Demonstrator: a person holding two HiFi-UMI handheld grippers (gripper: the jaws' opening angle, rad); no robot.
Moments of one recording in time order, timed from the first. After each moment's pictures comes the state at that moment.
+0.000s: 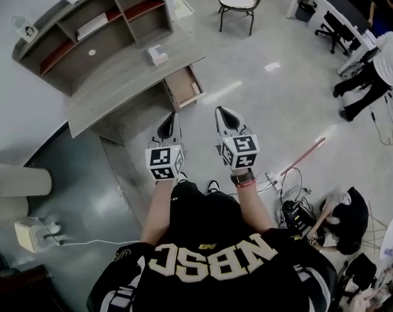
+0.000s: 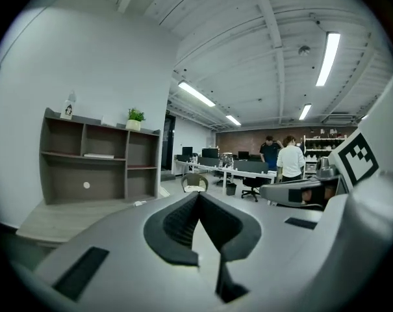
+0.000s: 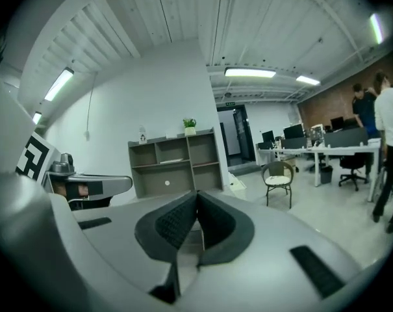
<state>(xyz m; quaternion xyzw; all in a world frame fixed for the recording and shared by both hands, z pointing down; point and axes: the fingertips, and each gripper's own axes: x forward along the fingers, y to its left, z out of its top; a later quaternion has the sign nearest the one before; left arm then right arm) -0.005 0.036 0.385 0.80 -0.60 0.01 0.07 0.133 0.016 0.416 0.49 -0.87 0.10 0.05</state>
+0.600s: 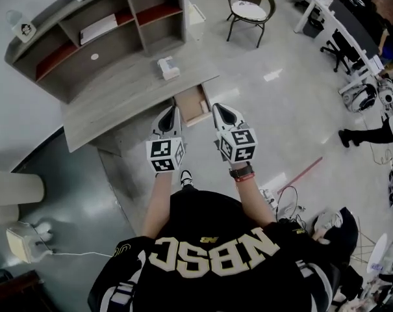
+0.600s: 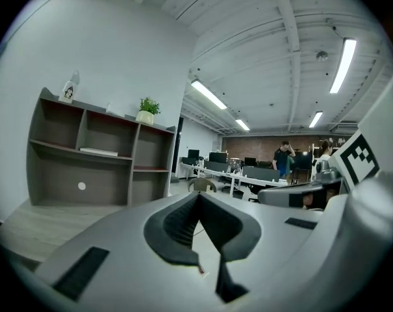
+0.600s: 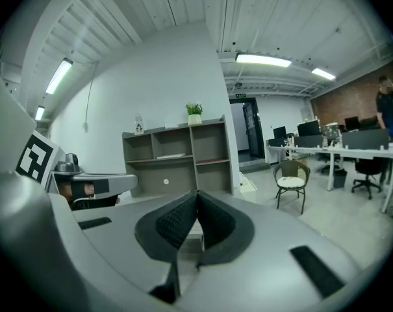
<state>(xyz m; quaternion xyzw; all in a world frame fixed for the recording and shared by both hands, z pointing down) -0.095 -0.112 0.401 0.79 -0.61 -0.02 0.08 0.035 -0.132 0.431 0.45 -0.88 0.10 0.09</state>
